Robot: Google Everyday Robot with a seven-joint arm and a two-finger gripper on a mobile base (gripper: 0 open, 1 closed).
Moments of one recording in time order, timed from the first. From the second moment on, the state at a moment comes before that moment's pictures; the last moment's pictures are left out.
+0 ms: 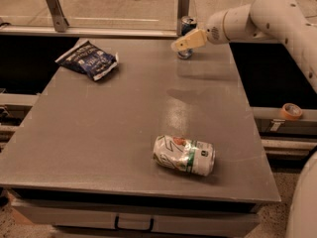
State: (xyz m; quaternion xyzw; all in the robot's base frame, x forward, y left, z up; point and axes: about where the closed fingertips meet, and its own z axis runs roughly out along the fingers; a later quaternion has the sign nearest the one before) arm 0.787 -0.122 0.919 -0.36 0.77 0.15 0.51
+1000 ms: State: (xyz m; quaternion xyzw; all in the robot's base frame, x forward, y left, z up) arm 0.853 -0.121 0.892 -0.30 0.77 0.14 0.55
